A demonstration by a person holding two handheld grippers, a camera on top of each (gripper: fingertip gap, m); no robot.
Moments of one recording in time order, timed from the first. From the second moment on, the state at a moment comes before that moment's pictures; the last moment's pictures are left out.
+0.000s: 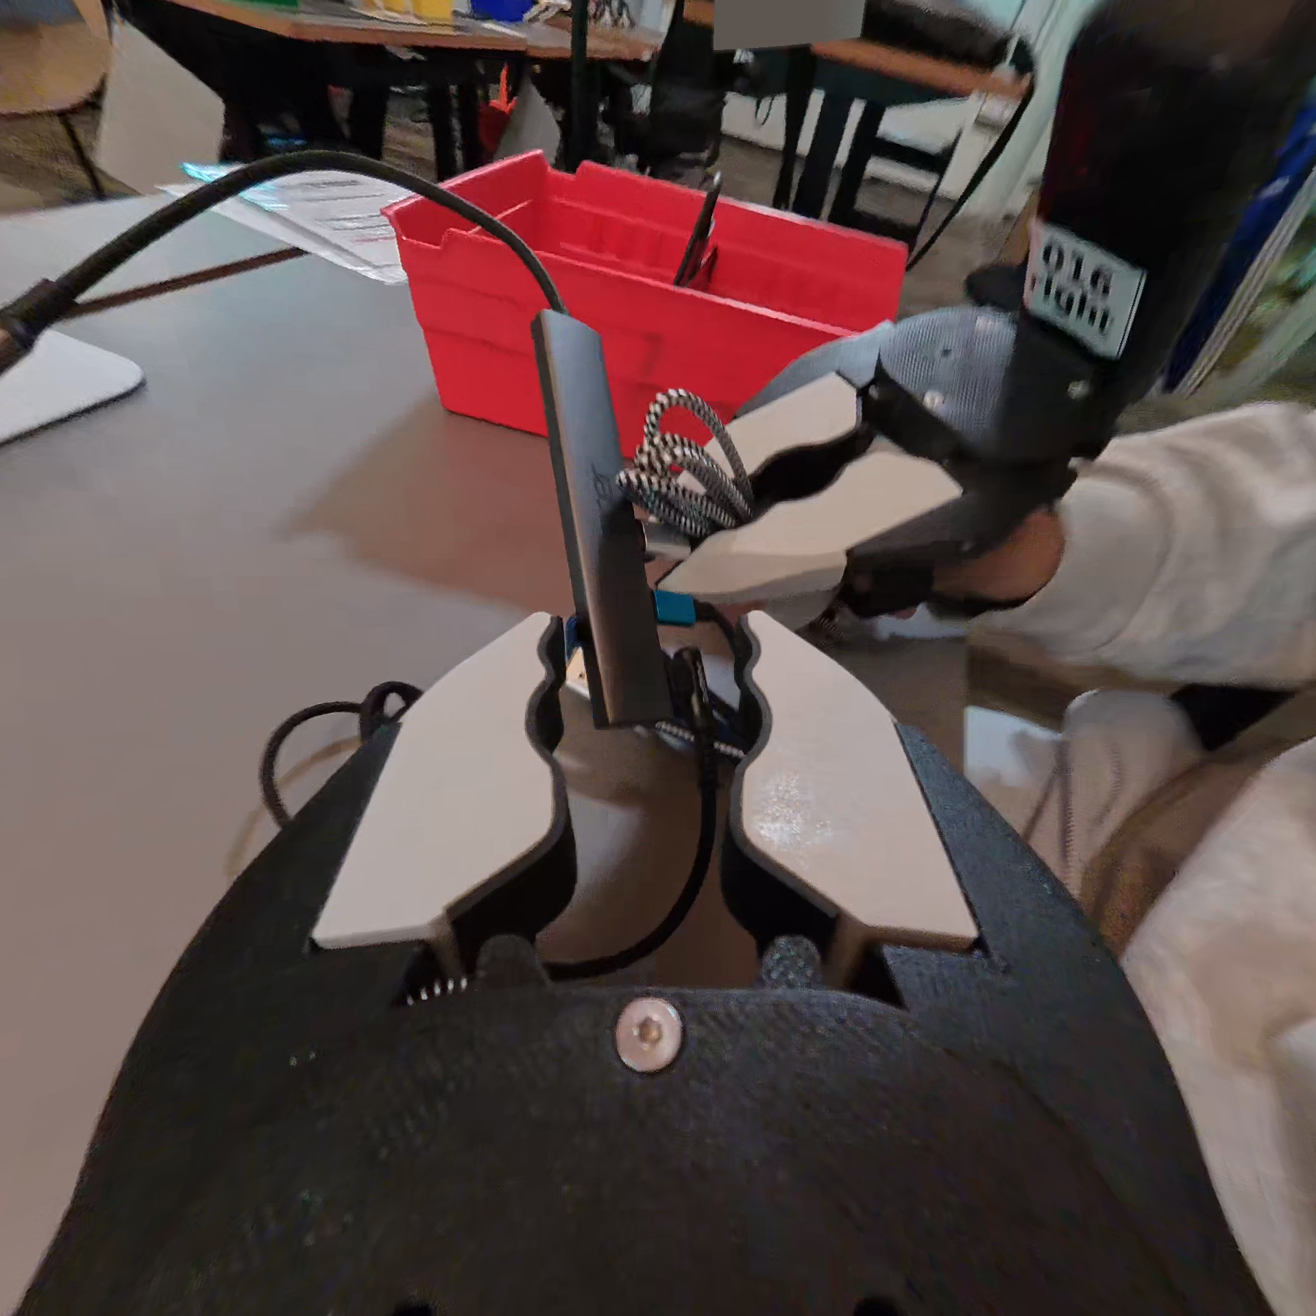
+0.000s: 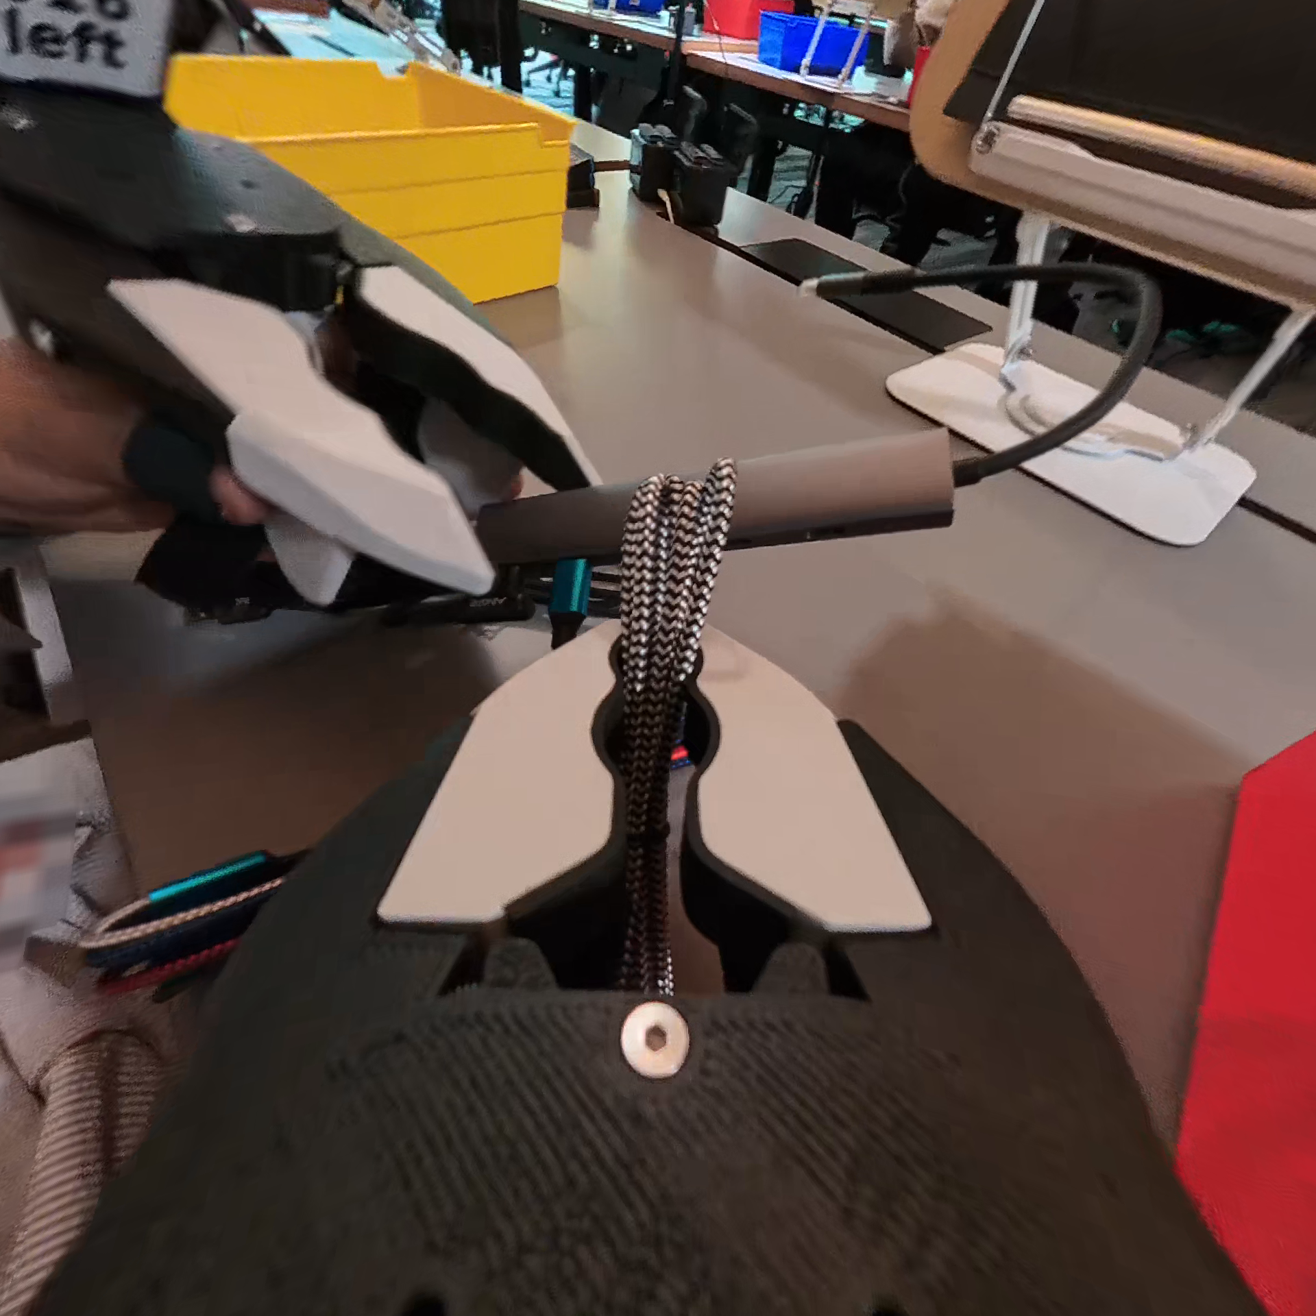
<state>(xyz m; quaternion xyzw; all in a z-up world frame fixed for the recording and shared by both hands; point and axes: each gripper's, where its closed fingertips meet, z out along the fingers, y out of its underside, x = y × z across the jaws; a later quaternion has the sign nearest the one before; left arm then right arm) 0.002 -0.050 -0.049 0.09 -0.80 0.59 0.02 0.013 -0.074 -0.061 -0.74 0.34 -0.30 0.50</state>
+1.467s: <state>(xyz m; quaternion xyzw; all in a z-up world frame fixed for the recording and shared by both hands) 0.020 -0.047 -0.078 0.02 -0.86 0.46 -0.21 -0.006 -0.051 -0.056 -0.71 0.38 -0.16 0.57</state>
